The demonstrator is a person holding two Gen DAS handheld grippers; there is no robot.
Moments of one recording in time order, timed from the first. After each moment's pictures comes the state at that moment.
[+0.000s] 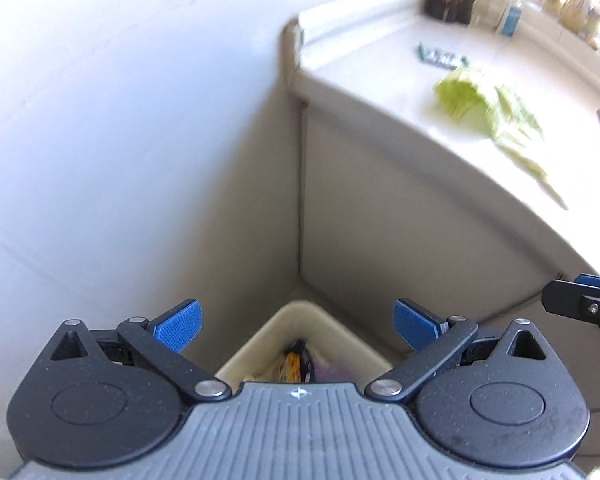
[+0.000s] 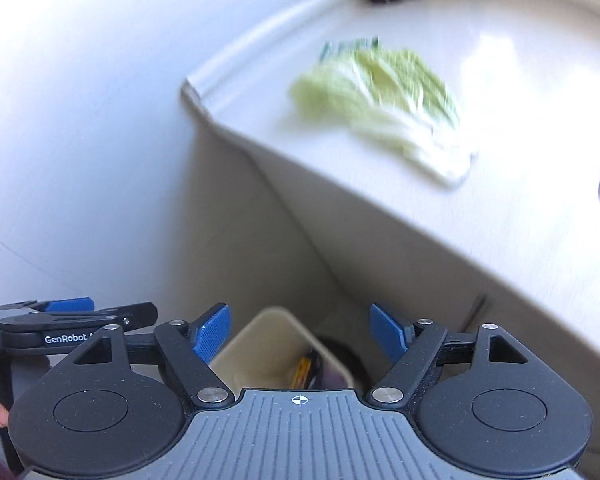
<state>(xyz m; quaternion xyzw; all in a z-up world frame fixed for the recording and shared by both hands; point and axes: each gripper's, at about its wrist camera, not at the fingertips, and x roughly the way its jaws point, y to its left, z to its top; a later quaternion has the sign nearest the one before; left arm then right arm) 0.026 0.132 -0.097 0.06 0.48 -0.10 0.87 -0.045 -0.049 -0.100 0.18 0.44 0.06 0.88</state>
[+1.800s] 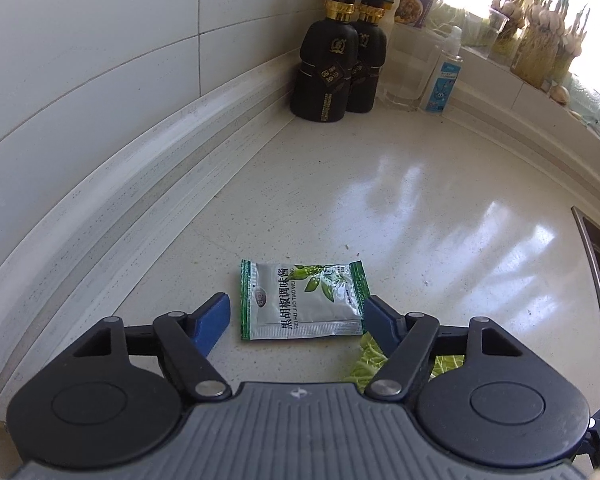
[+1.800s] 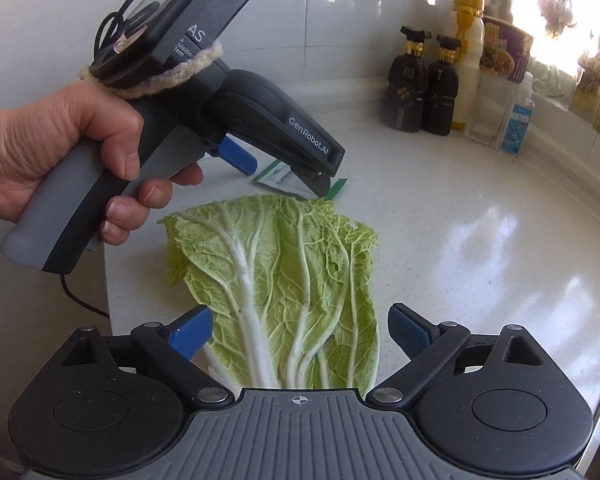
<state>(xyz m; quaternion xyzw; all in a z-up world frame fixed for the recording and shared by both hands) 0.249 -0.067 -0.104 0.06 0.41 -0.25 0.87 0.098 -0.112 -0.133 0.00 0.37 0.07 0.93</state>
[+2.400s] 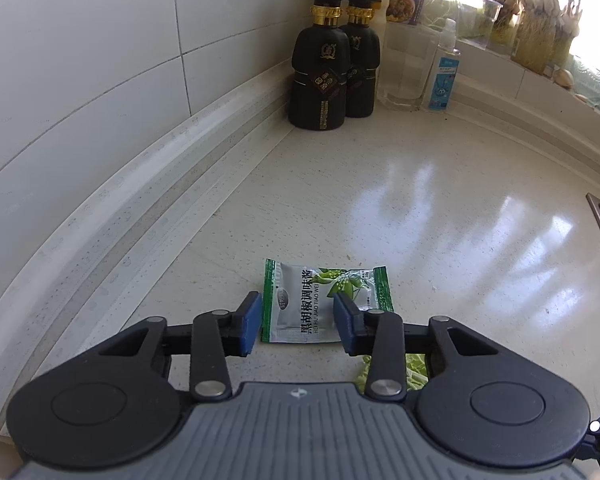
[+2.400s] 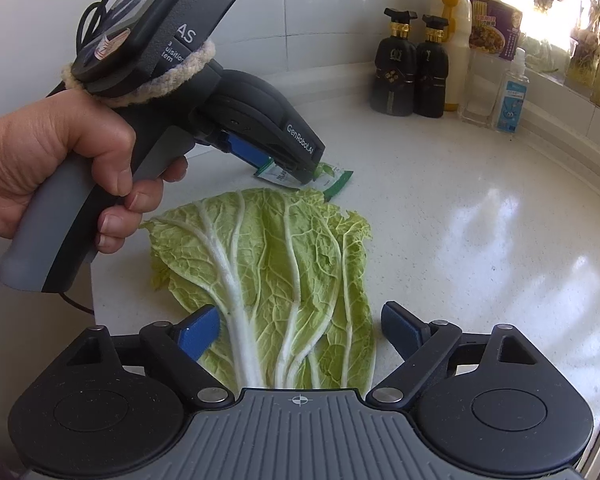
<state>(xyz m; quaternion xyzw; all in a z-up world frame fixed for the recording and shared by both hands) 0.246 -0.080 -0.105 0.10 0.38 -0.23 0.89 0.099 -0.113 -0.139 0.00 0.36 0.07 0.93</state>
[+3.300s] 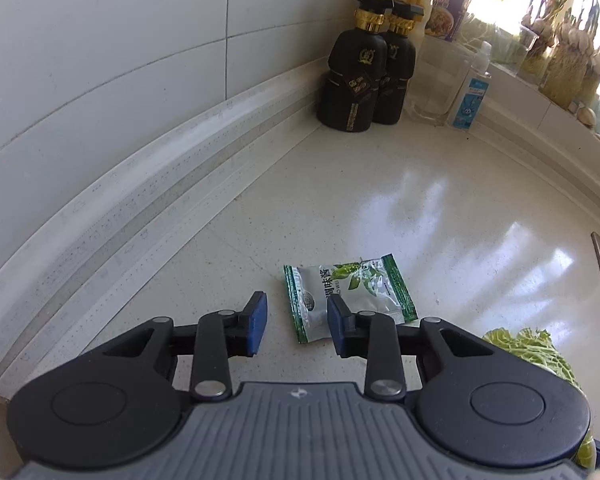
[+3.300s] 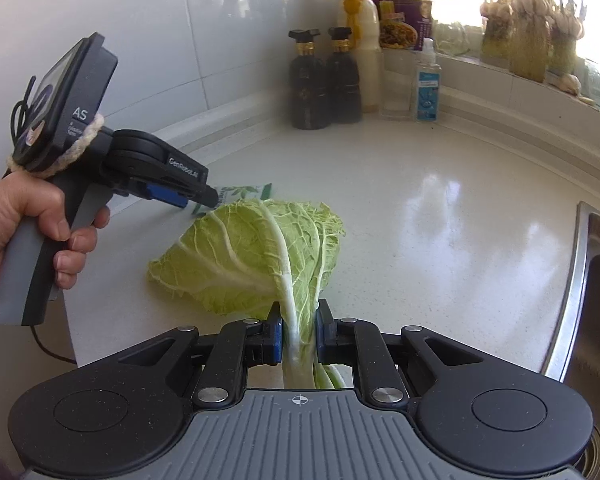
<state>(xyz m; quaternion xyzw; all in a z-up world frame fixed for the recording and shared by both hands) 0.246 -0.072 -0.101 0.04 0.41 -0.21 0.89 0.084 -0.173 -0.124 0.08 0.35 -0.01 0.93</state>
